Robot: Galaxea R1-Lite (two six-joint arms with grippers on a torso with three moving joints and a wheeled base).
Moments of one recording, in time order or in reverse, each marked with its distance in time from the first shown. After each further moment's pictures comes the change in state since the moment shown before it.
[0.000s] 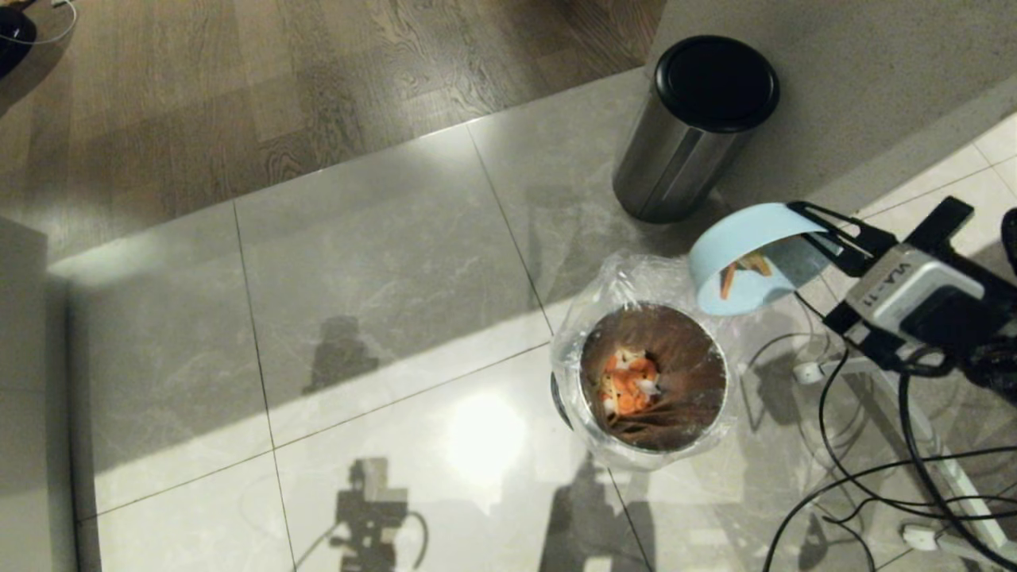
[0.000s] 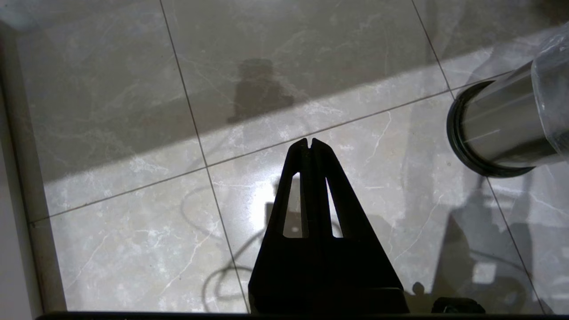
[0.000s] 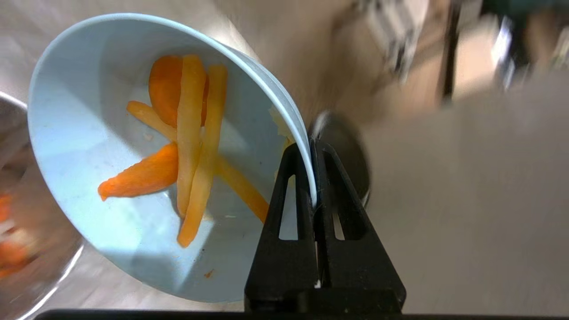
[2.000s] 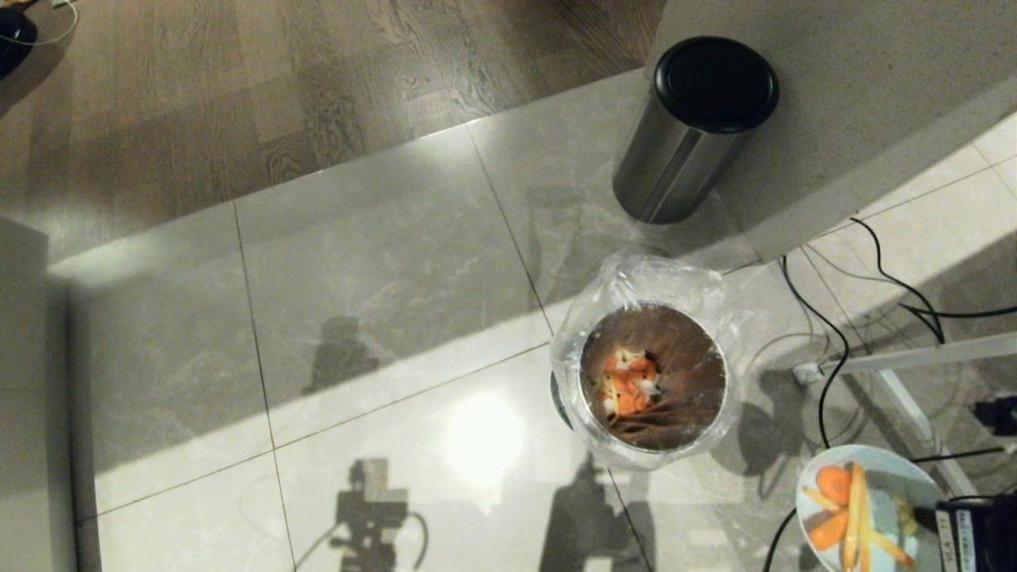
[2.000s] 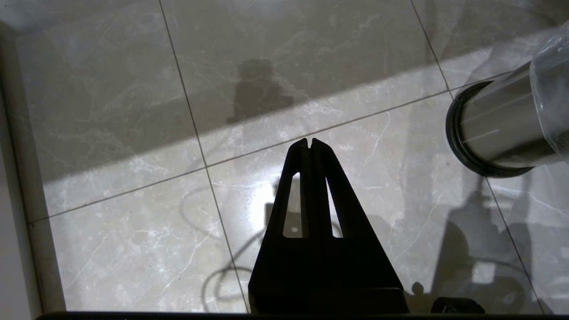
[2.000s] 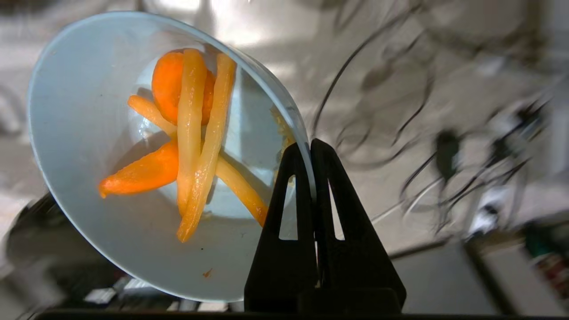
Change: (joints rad) left arm -0.001 0.000 0.000 0.000 -0.001 -0.001; right arm -0.049 -0.334 0.086 1.350 -0.503 1.421
